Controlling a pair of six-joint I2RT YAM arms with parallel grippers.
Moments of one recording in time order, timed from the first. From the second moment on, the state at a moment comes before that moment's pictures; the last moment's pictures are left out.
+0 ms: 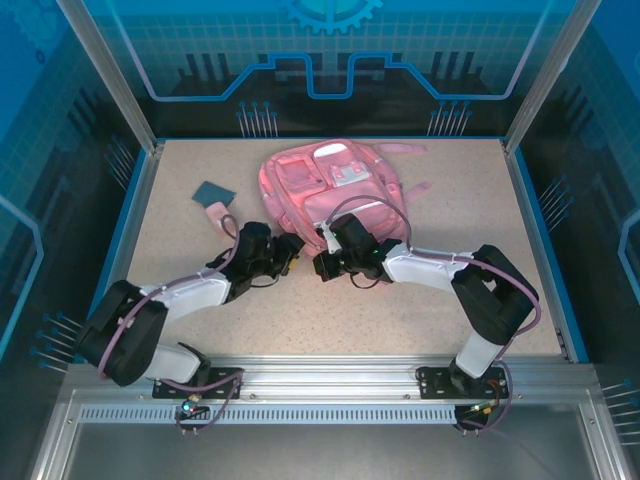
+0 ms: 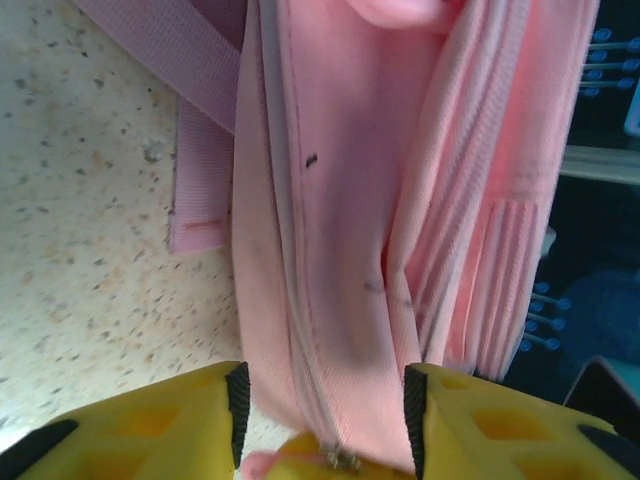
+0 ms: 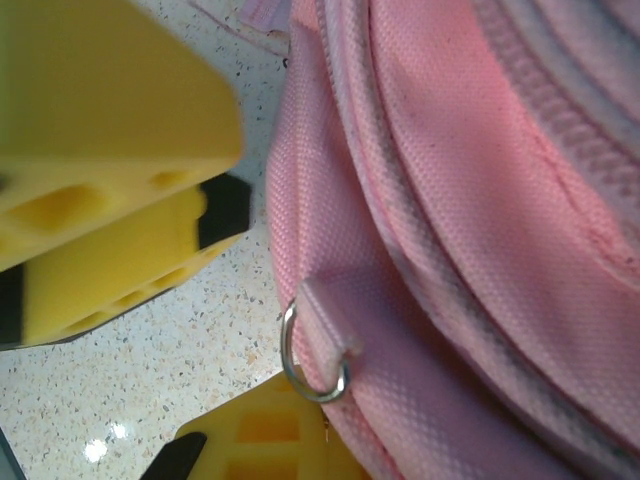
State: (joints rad) left arm -0.47 1.41 0.56 0.26 0.20 -1.41; right arm 0.77 1.69 0.96 -0.11 -0.23 0.43
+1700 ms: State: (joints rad) left arm -0.39 1.21 0.57 -0.11 0.13 -1.13; right arm 0.65 1.52 0.96 -0.53 0.12 0.47
